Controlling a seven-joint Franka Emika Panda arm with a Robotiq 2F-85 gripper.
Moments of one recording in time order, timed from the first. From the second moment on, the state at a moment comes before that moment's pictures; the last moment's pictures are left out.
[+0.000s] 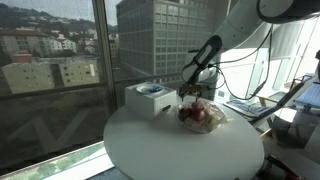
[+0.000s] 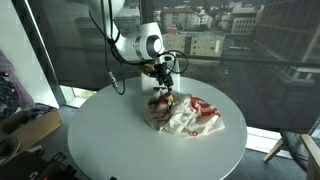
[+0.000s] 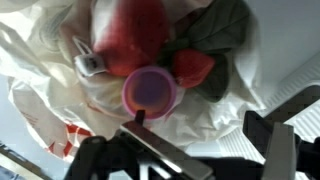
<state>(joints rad) 0.18 0.65 -0.23 -1.78 -0.09 2.62 0.67</state>
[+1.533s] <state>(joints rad) 0.20 1.00 -0.16 -1.39 -0.09 2.51 0.67</state>
